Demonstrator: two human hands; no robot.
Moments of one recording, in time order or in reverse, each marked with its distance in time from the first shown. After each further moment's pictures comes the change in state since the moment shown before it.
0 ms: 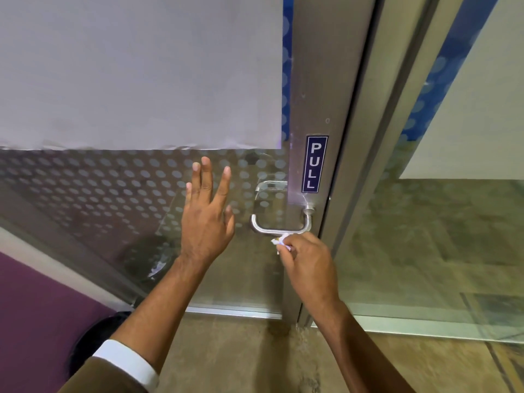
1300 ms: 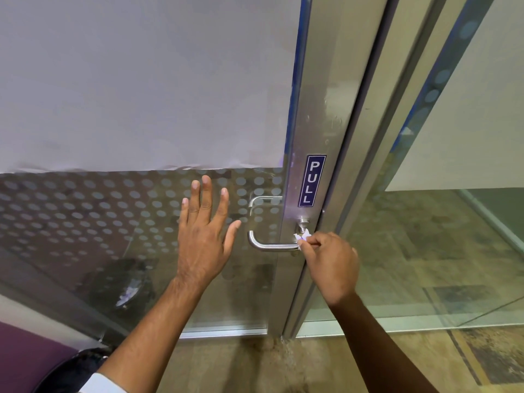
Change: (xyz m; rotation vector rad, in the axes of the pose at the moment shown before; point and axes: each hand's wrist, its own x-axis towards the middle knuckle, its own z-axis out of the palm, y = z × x) left_hand 0.001 -0.014 0.002 -0.064 0.011 0.049; right_hand 0.027 0.007 -0.016 -0.373 0.136 0.247
